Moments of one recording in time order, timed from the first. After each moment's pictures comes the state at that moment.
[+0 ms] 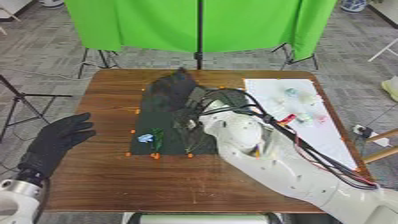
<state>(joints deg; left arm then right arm) 133.7 -52.9 -111.1 -119.9 44.5 1.1 4.0 -52.0 -62.1 28.9 -94.8 -135.0 8.0 9.7</state>
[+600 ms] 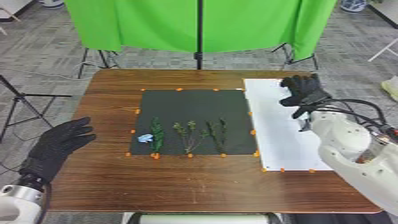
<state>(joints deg) 134.8 -54.2 -110.9 -120.2 44.8 1.1 4.2 -71.4 -32.1 50.8 -97.4 -133.0 4.8 23.2</state>
